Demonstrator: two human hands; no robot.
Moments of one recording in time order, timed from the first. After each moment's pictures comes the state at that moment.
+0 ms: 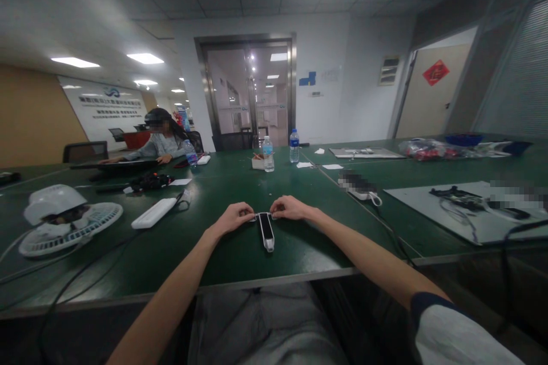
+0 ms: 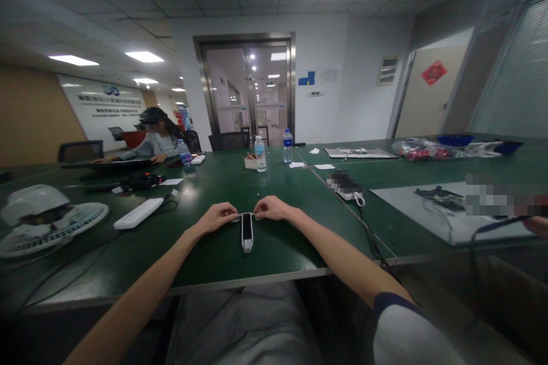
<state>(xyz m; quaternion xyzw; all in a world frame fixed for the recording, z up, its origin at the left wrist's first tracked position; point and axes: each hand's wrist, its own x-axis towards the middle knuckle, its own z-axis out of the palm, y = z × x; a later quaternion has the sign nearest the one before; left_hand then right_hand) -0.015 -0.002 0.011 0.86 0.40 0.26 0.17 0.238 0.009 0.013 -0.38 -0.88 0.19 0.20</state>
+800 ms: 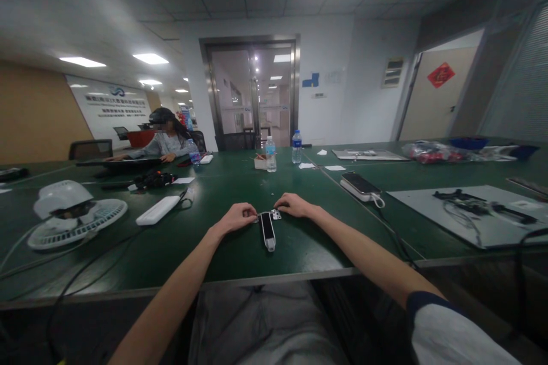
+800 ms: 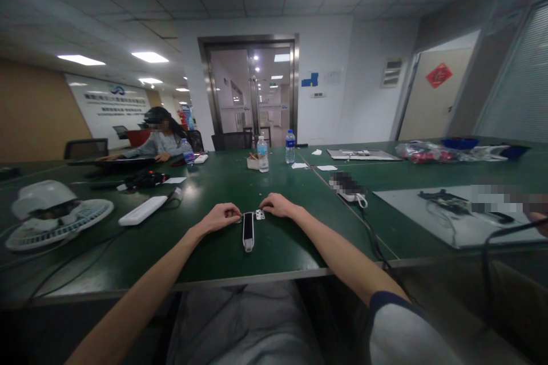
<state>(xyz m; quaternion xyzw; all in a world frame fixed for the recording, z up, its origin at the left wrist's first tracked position) -0.013 -0.003 0.004 0.85 0.42 0.25 0.18 0.248 0.033 -0.003 -0.36 -0.91 0.06 0.20</state>
